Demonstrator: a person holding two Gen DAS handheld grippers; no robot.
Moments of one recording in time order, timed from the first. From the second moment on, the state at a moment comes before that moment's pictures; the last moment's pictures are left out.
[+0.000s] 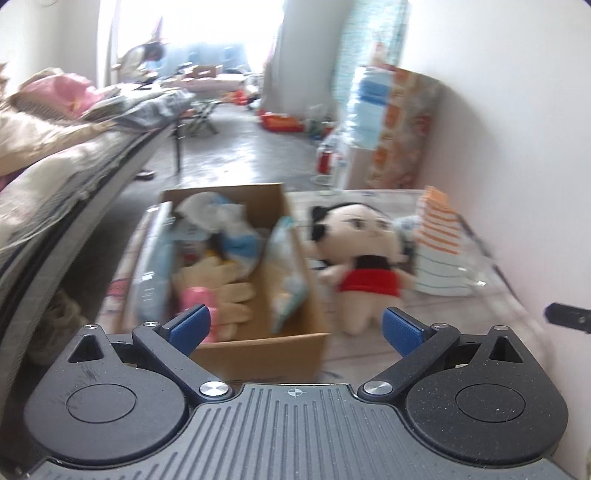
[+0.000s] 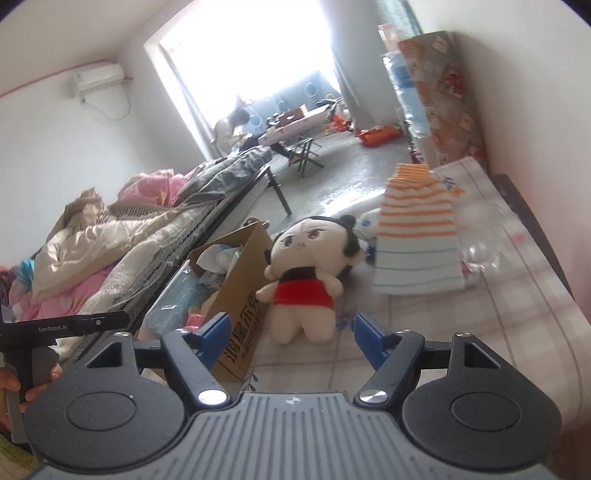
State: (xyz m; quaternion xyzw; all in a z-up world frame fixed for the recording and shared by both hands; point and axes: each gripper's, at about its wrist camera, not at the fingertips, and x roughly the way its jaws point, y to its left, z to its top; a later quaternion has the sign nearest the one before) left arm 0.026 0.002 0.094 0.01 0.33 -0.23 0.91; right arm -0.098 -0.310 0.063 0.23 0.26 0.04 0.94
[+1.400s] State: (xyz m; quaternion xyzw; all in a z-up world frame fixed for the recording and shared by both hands) left arm 0.138 -0.239 0.023 0.15 0.35 -0.24 0.89; right arm -0.015 -0.397 -0.059 0.27 0.23 -0.06 0.93
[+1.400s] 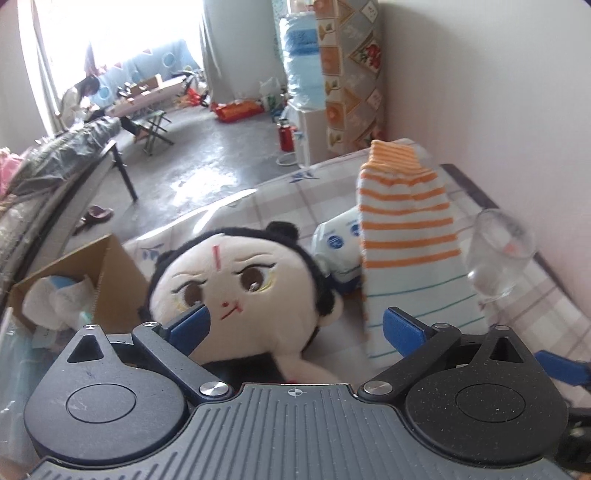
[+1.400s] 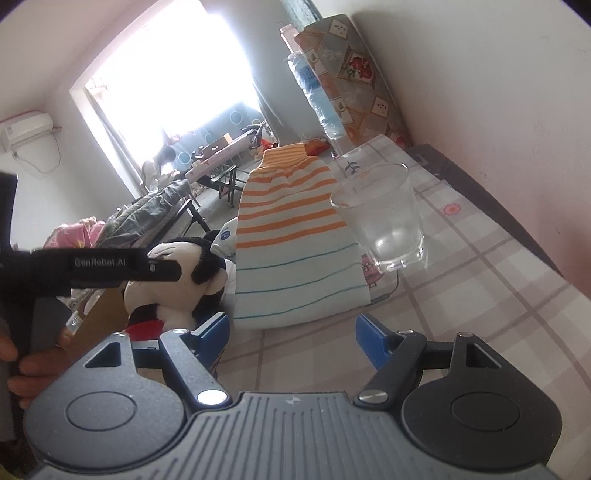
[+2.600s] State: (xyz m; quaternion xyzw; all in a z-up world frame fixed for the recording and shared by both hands) left arm 0.280 -0.319 0.014 0.01 0.47 -0.33 0.82; right arm 0.023 -0.392 -0.054 0.20 0.23 -0.07 0.95
